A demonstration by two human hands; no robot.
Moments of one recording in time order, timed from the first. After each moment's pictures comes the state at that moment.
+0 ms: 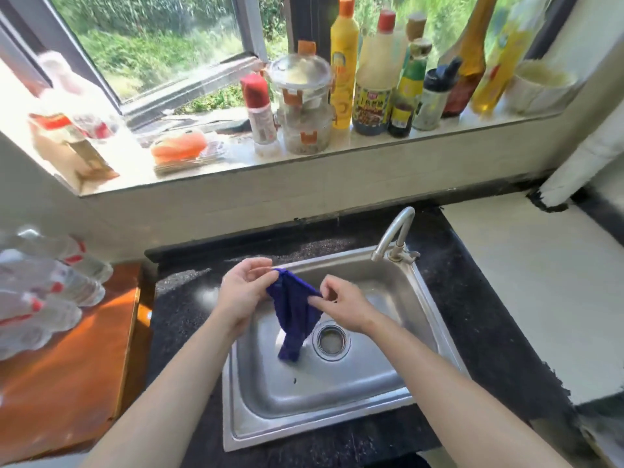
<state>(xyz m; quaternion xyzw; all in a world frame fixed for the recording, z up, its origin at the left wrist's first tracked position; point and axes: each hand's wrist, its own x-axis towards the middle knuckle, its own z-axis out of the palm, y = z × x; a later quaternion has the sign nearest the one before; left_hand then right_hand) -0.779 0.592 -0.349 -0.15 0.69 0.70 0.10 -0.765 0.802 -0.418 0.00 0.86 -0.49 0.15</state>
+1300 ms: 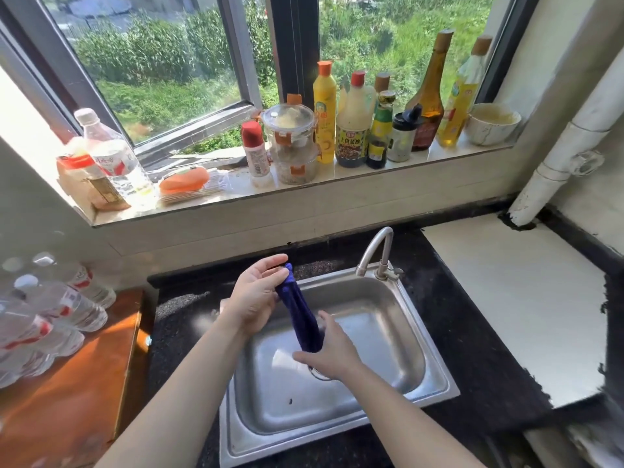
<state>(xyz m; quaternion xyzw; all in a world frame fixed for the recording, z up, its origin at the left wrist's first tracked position) -0.763 0.626 -0.290 -0.09 0.60 0.79 0.13 -0.697 0.779 -0.410 0.12 0.86 -0.46 0.20</state>
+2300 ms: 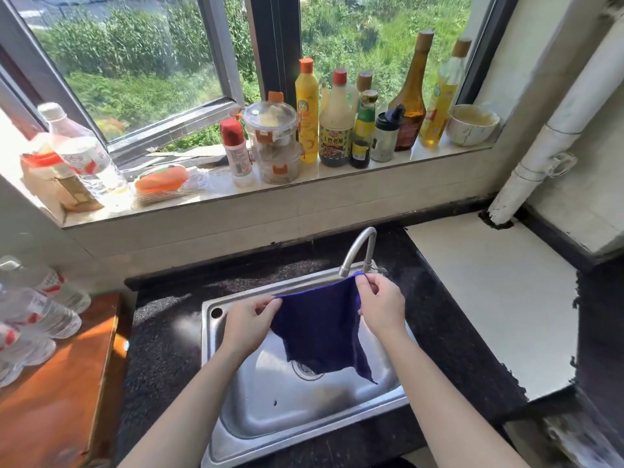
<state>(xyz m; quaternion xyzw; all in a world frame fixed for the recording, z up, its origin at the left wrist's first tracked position) -0.743 0.631 -0.344 -0.03 0.88 0.47 0.07 -0.723 0.869 -0.345 0.23 0.81 -0.53 -0.09</state>
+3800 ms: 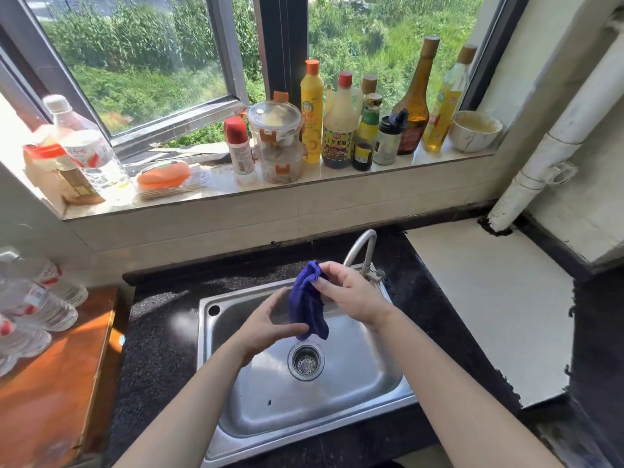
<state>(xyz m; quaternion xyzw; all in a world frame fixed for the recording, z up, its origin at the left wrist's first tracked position) -0.748 0.635 -0.365 0.01 0.78 0.57 0.27 -0.744 0.848 -0.309 -0.04 0.71 -0.69 0.15</state>
